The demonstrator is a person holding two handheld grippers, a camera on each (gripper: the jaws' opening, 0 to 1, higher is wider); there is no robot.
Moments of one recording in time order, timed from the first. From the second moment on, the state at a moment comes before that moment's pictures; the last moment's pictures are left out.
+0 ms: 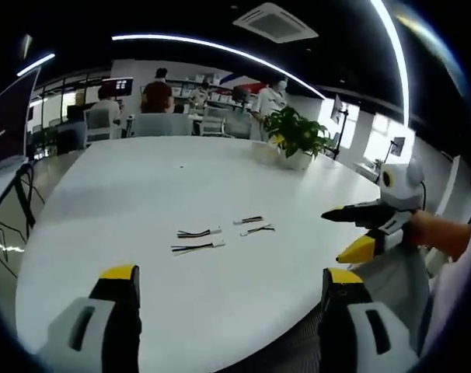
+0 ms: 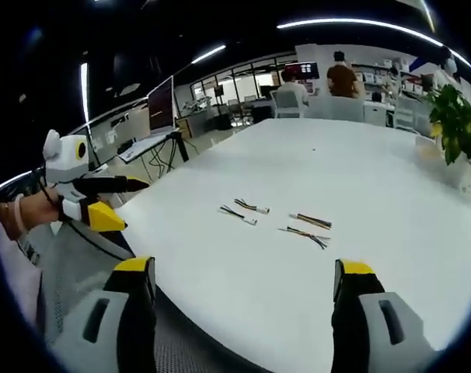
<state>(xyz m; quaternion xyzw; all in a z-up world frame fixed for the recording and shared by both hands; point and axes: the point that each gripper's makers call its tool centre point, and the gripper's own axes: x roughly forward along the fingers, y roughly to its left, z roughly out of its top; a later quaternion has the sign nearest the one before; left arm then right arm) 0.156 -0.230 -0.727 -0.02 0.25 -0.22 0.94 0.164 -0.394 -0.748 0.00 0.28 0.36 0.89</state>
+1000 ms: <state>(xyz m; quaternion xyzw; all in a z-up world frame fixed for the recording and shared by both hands) 0.202 -0.234 -0.692 -0.05 0.21 -0.24 0.95 0.199 -0.412 -0.713 -0.03 0.24 0.33 0.91</state>
